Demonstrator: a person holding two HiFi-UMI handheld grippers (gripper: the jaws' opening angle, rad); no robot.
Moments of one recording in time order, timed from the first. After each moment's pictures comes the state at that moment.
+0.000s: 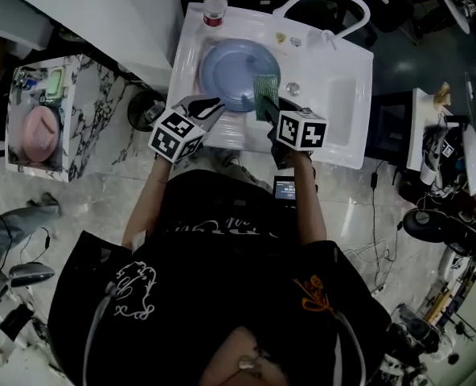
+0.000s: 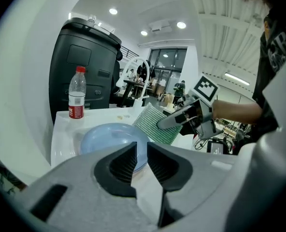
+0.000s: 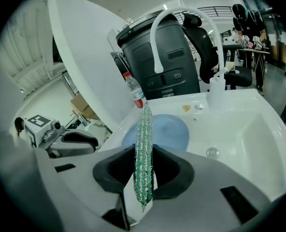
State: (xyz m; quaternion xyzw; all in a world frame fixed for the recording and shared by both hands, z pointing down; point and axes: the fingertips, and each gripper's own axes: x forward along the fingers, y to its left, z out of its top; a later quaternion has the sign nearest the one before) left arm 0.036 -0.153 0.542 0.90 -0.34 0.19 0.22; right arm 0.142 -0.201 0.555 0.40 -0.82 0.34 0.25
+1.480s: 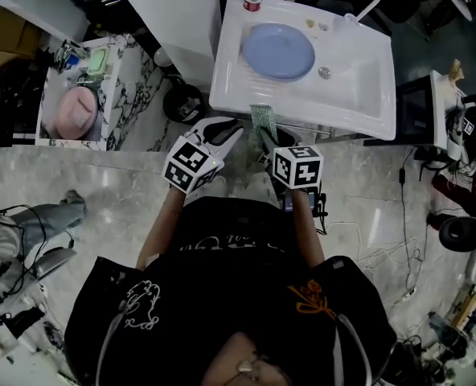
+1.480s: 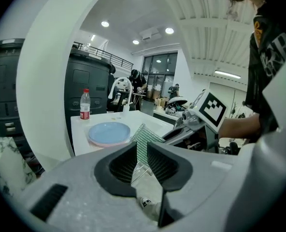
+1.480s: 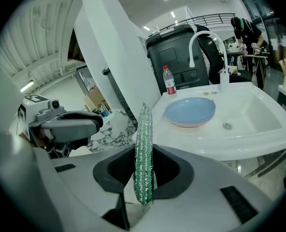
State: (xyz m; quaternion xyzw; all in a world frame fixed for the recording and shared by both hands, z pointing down) left arm -0.017 0.044 0.489 0.91 -0.34 0.17 0.15; right arm 0.046 0.026 0.542 0.39 -0.84 0.30 0.22
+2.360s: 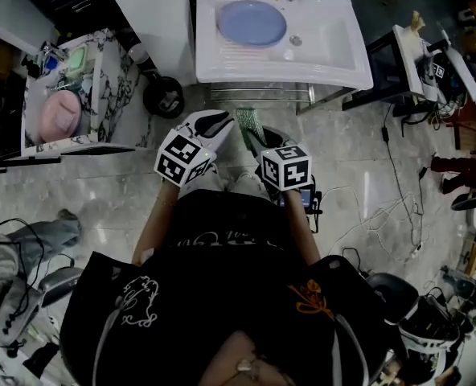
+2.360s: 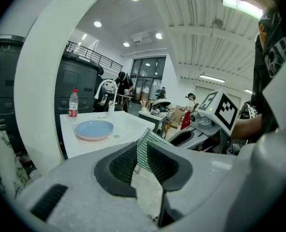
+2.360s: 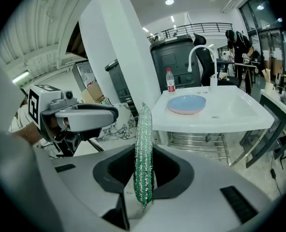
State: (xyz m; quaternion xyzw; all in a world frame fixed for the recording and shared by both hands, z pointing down) left arm -0.027 0.144 0.480 0.94 -0.28 0.14 0.15; right arm 0.027 0.159 0.529 0.44 -0.82 0.28 0.24
